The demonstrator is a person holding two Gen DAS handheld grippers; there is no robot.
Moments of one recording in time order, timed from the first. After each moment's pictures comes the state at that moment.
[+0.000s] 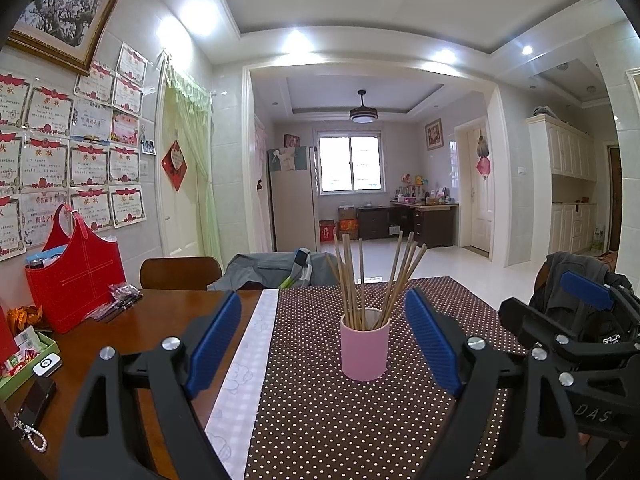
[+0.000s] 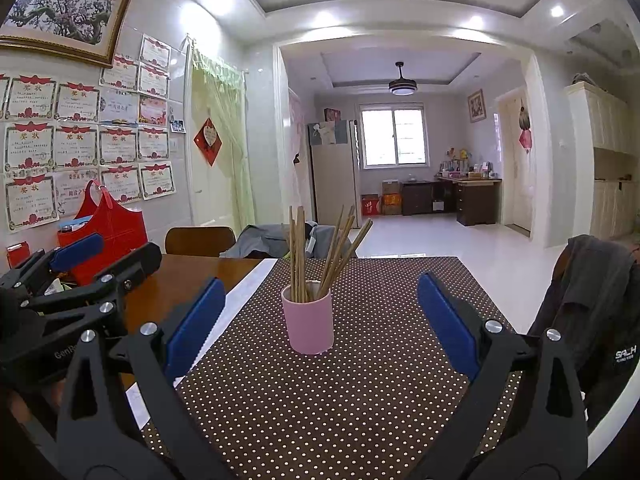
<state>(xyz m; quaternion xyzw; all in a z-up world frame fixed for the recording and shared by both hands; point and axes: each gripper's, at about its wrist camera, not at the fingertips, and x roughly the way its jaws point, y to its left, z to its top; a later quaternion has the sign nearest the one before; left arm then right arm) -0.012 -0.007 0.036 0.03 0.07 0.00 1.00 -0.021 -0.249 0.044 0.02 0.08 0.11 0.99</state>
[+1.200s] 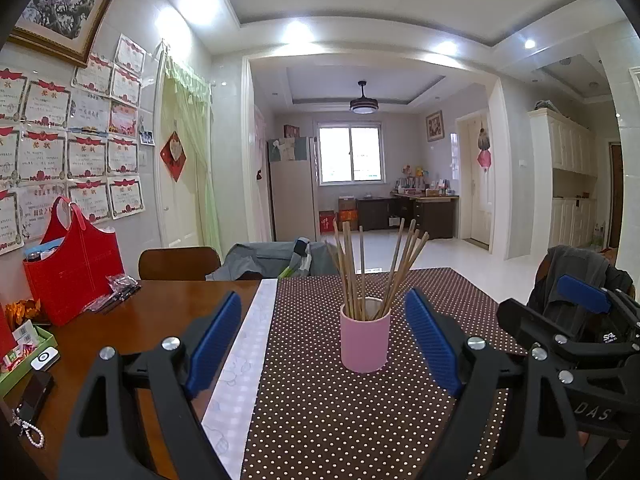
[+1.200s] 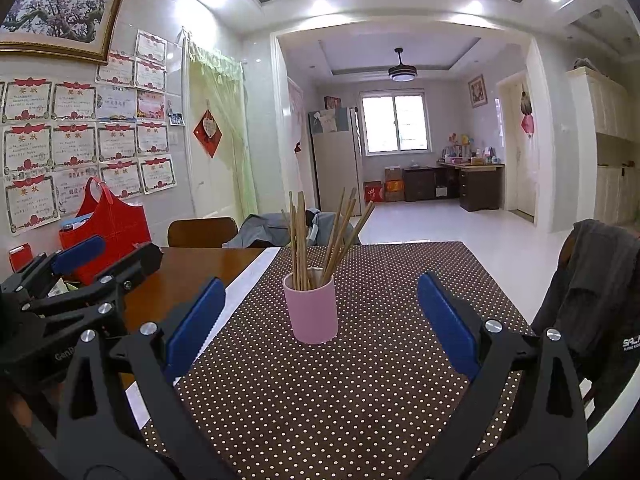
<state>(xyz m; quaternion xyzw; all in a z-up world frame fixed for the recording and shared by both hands) -0.005 0.002 0.023 0.03 0.09 0.00 1.00 -0.015 -0.248 0.033 0.04 0.10 0.11 0.99</state>
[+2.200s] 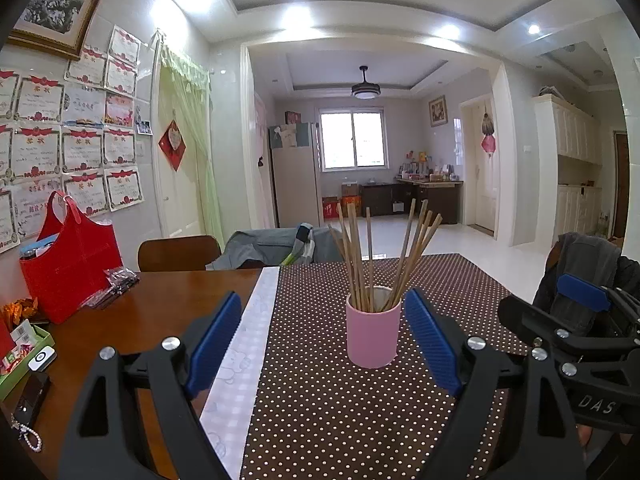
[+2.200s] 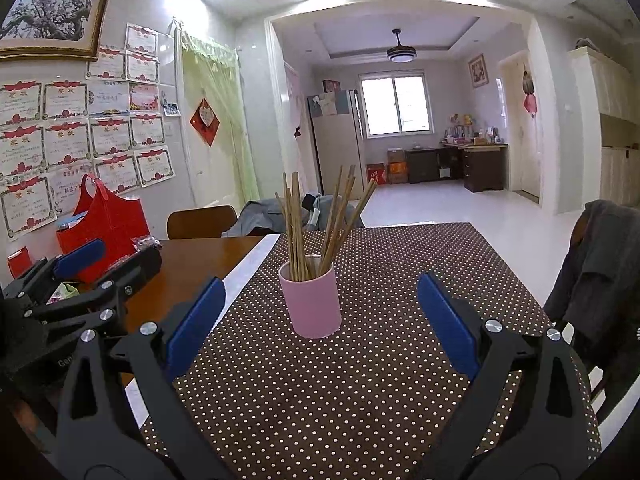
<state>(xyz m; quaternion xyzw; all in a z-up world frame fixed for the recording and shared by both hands) 0.028 0.001 0.016 0.04 0.12 0.01 0.99 0.024 -0.255 0.023 0.06 0.14 0.12 0.98</state>
